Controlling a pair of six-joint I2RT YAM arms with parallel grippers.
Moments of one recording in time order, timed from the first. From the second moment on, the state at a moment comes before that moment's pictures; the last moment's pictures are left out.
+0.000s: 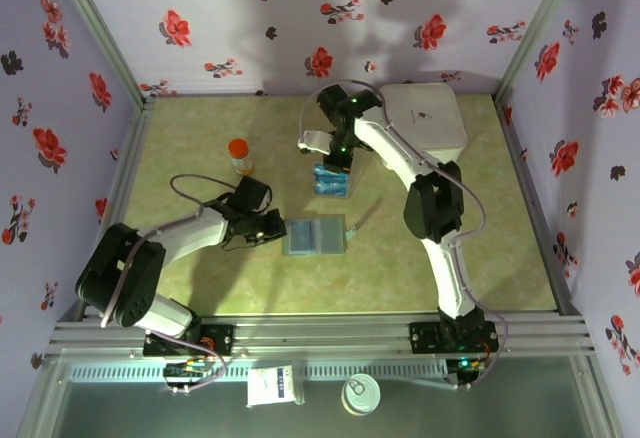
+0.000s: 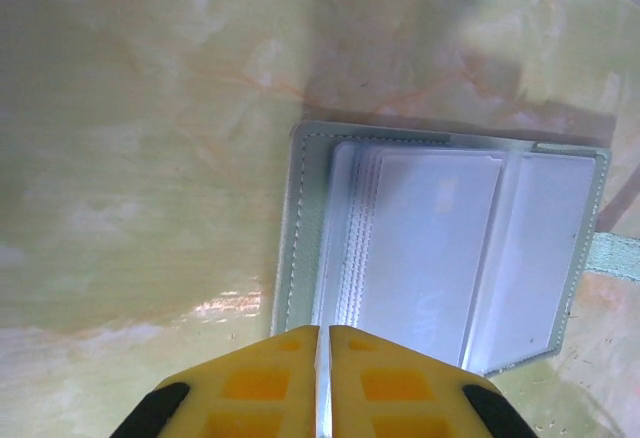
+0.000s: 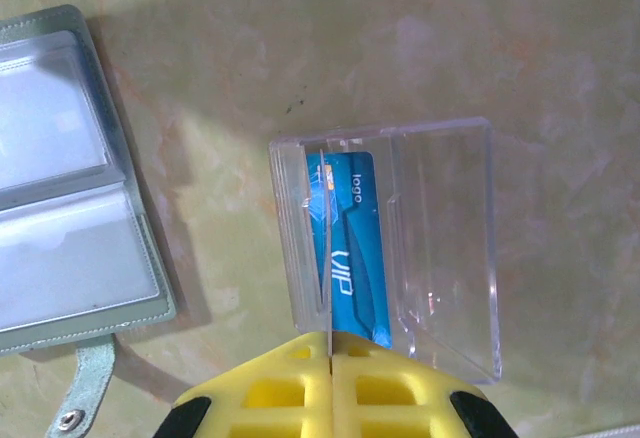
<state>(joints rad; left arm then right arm) -0.57 1.47 0.73 -0.33 0.26 -0.79 0.58 2.27 2.23 -1.33 -0.19 -0.83</state>
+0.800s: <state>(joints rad) -0.55 1.44 0.71 -0.36 0.24 -0.80 0.54 2.37 2.36 -1.43 -0.19 -0.95</state>
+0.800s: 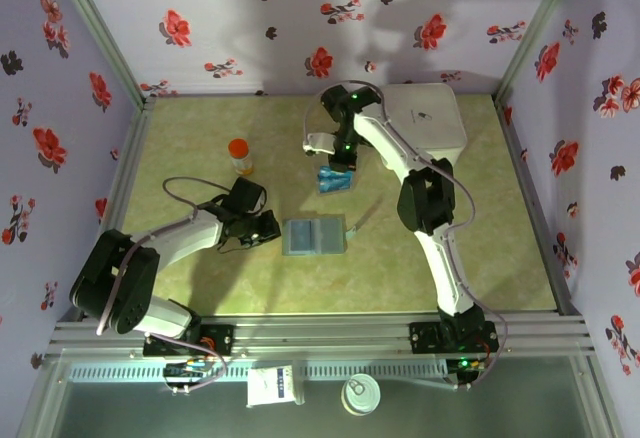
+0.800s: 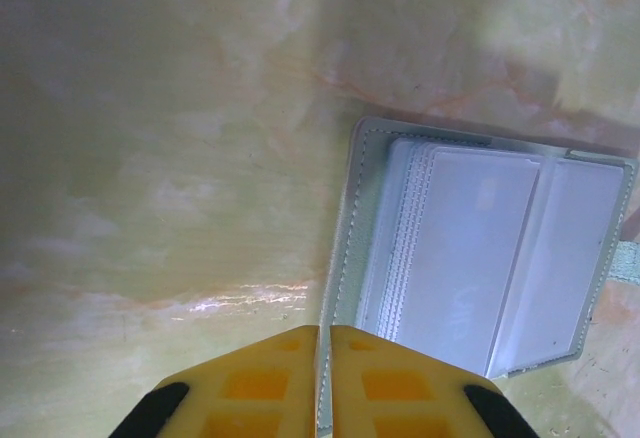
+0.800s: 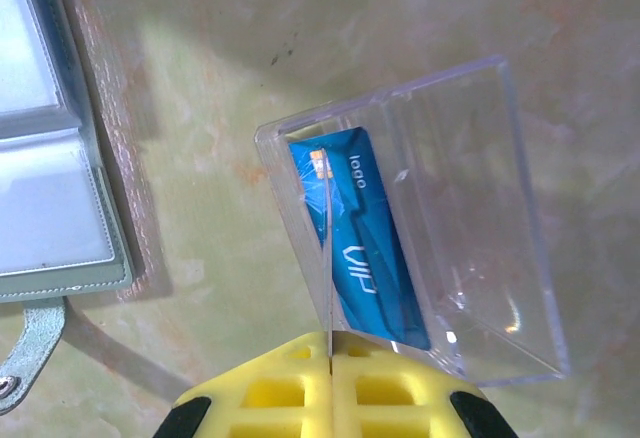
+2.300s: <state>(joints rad) -0.55 1.50 0.71 -0.35 0.24 -0.80 0.52 2.44 2.39 -1.46 -0.24 -1.02</state>
